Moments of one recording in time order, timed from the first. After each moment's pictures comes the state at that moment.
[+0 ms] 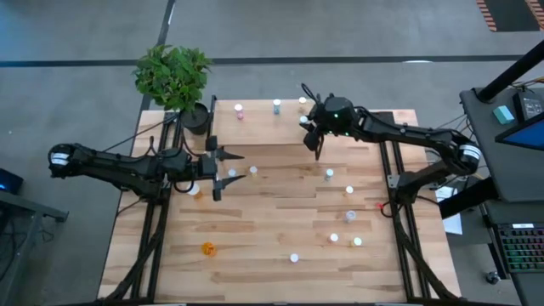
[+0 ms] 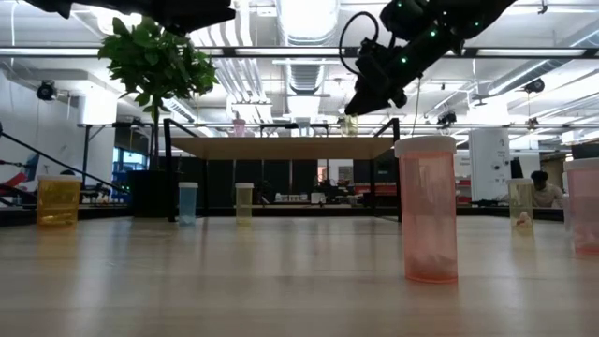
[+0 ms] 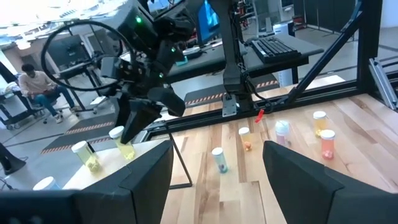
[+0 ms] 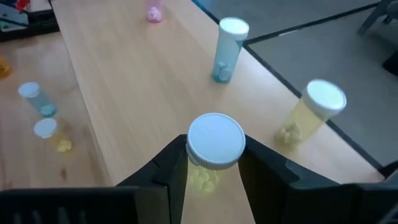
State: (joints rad) left arm -0.07 0.87 0.61 0.22 -0.22 0.27; right arm -0.49 1.40 0.99 -0.11 0.03 -0.07
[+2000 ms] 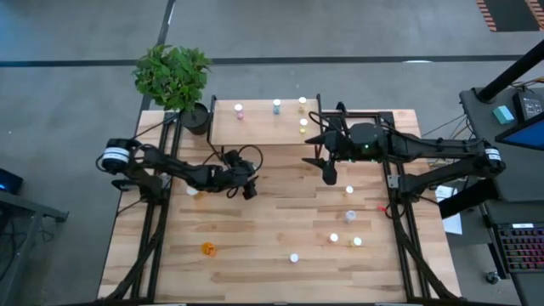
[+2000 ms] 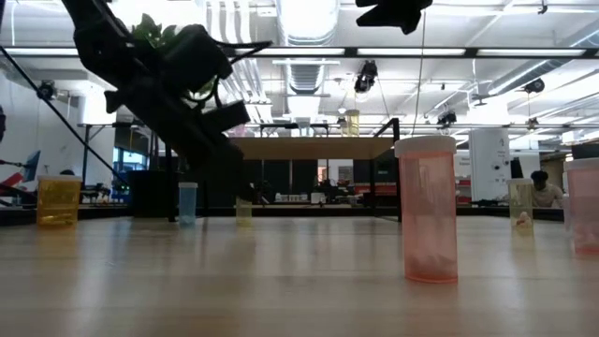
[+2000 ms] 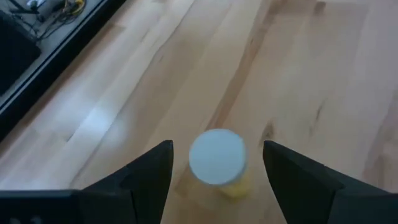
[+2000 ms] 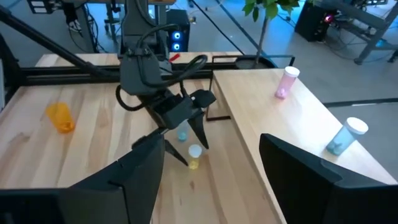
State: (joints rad) left arm 0.02 1.59 0.62 0.25 -0.53 -0.12; right arm -0.08 1.15 1.07 -0.28 0.08 -0.05
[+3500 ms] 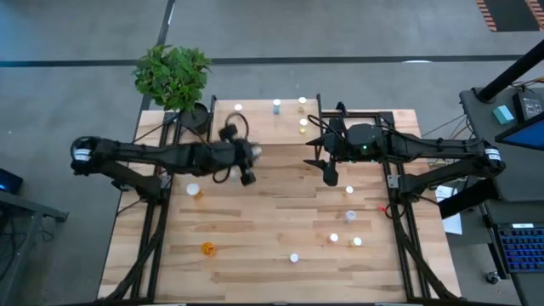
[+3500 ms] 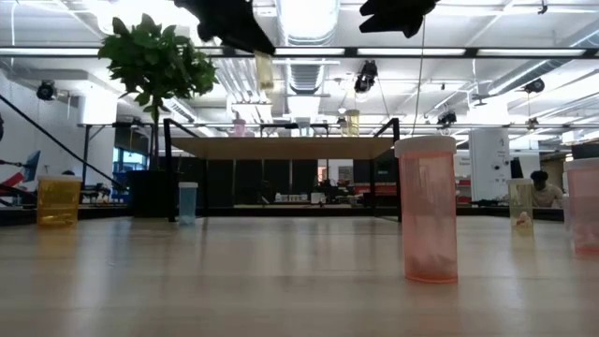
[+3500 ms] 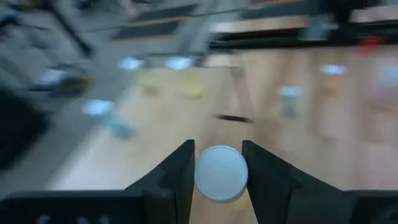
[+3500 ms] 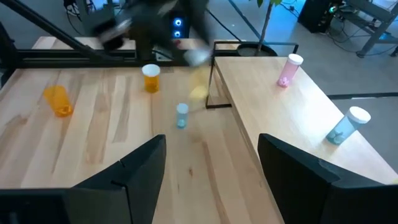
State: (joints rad) left arm -0.01 1.26 1.07 -0.27 -0.53 0.06; right arm -0.08 1.15 1.07 -0.33 0.08 -0.07
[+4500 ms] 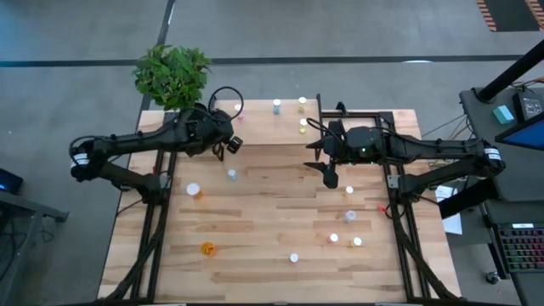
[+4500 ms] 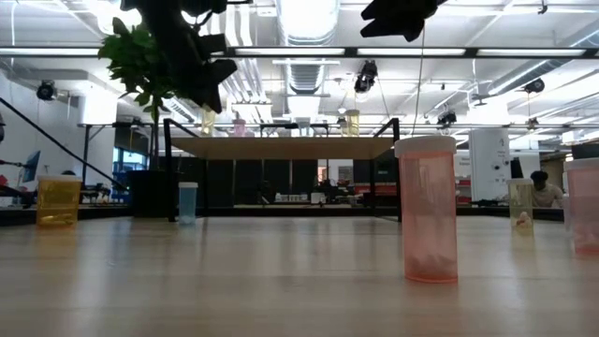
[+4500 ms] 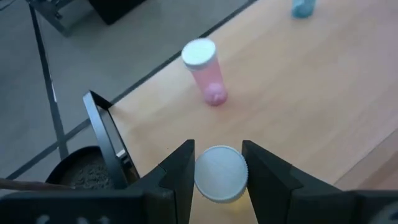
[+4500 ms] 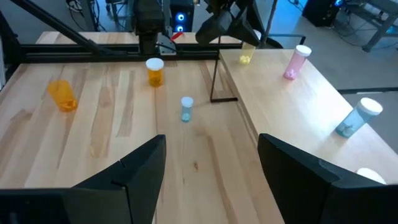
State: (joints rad) left arm 0.31 1.24 1.05 -0.64 -0.67 -0.31; right arm -0.07 1.15 1.05 -0.33 0.08 -0.05
